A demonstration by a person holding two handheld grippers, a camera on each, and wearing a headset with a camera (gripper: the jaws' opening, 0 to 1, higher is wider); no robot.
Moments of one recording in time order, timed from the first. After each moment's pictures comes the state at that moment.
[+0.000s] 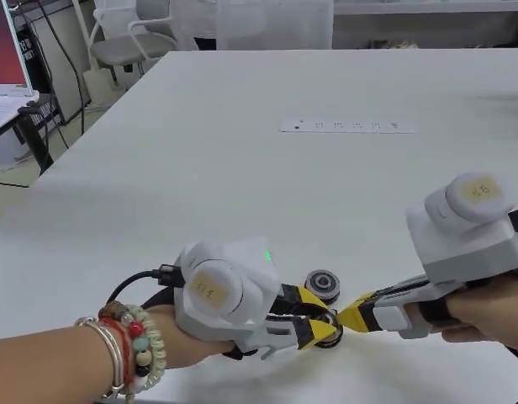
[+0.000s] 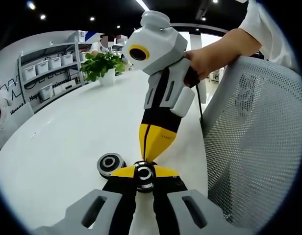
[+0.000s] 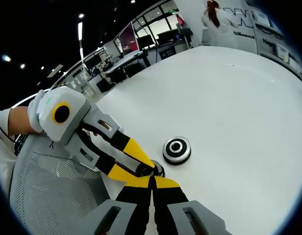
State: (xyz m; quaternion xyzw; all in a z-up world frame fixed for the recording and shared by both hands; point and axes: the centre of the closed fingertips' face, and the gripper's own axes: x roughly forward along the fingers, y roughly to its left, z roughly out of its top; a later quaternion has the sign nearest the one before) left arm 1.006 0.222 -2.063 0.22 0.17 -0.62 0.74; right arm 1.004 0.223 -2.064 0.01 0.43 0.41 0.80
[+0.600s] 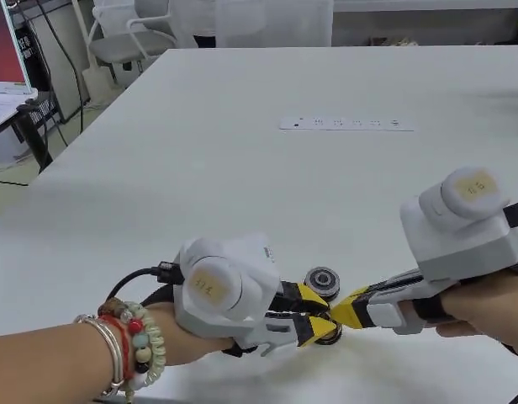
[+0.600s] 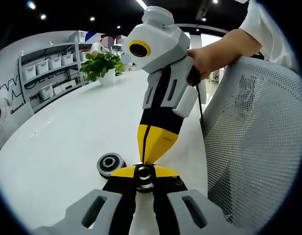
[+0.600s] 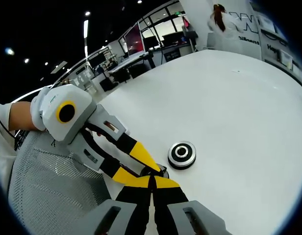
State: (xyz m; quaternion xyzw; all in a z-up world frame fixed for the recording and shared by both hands) left arm 1.006 0.222 -2.063 0.22 0.17 -0.62 0.74; right arm 1.002 0.232 -2.059 0.00 0.41 0.43 0.80
